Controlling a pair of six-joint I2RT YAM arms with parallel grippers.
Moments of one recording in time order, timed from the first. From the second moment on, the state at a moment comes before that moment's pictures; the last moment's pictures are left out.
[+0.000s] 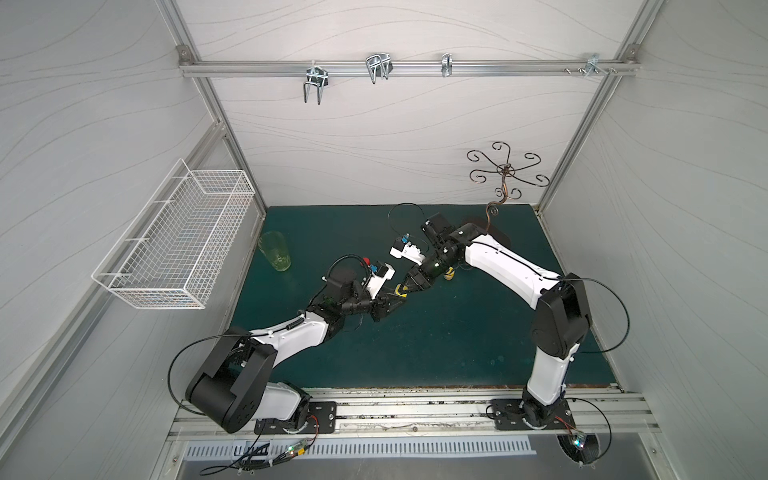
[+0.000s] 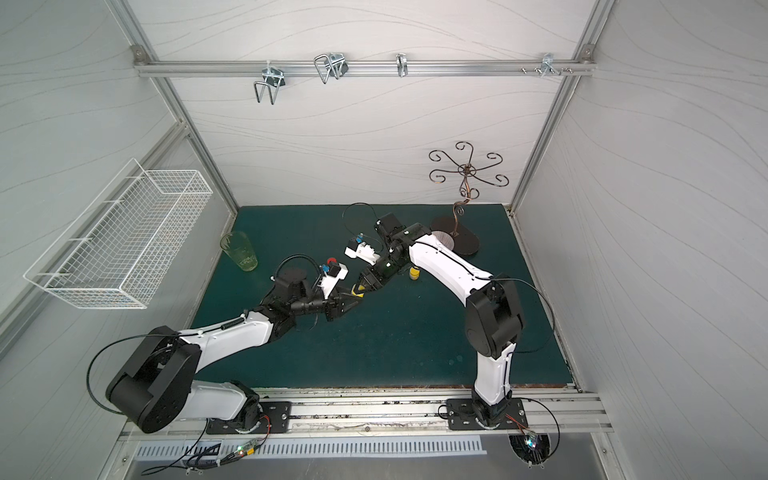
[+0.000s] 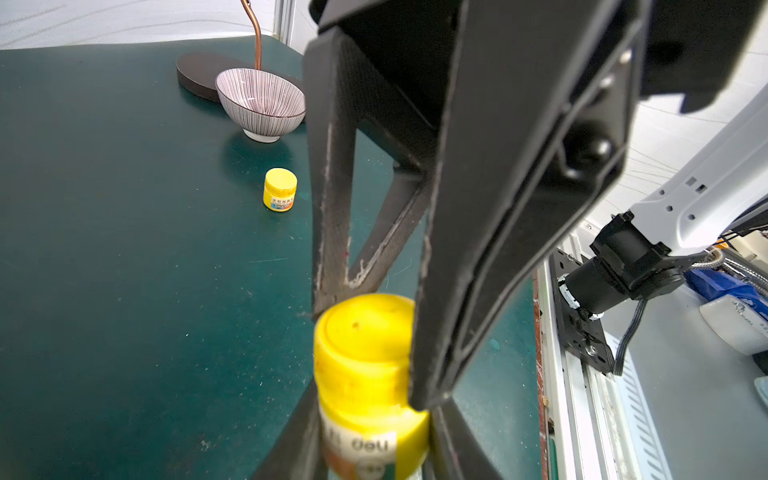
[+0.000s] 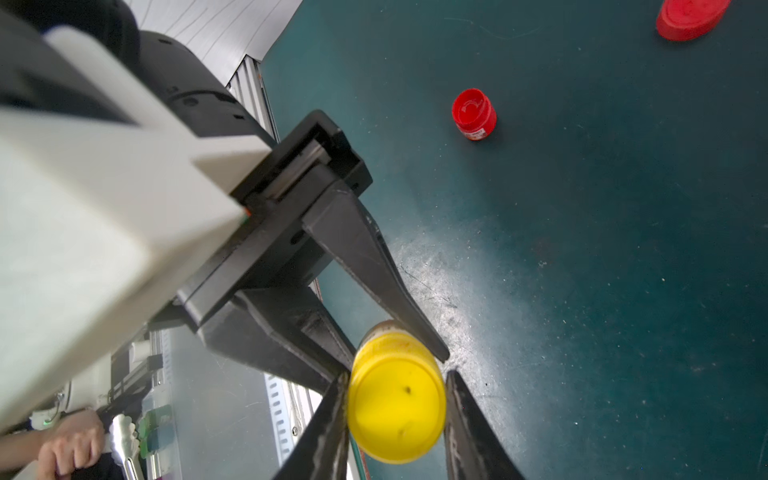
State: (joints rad) left arm -0.48 1.38 0.54 0.44 0.72 -0.09; right arm 0.68 1.85 1.64 -0.98 -0.74 -0.19
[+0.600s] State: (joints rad) left arm -0.63 1.59 0.45 0.97 0.20 -0.01; right arm 0.66 1.70 1.53 -0.88 -0.40 0.34
